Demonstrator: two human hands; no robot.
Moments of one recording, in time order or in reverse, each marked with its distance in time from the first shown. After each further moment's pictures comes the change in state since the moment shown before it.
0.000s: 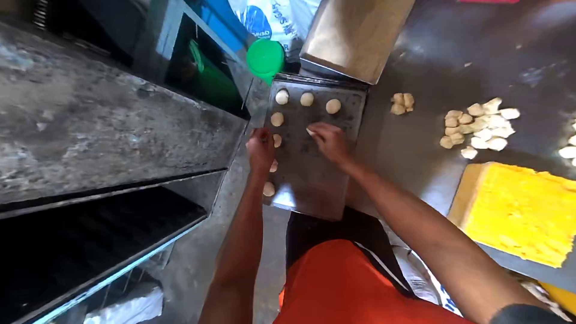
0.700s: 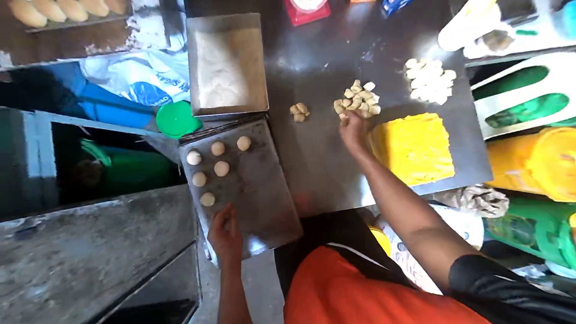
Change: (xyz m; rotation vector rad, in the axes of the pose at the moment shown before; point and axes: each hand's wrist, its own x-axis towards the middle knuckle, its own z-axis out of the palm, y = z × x) left_hand -0.099 0.032 0.036 -0.128 -0.084 0.277; right_hand -0.130 0.145 -0.215 -0.309 0.483 0.873
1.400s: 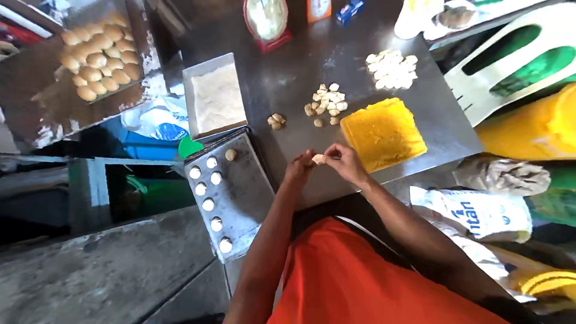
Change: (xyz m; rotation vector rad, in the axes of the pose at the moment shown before) left_hand 0.016 0.207 0.231 -0.973 -0.772 -0.446; right_hand -0.152 0.063 -0.104 0.675 -0.166 -0.102
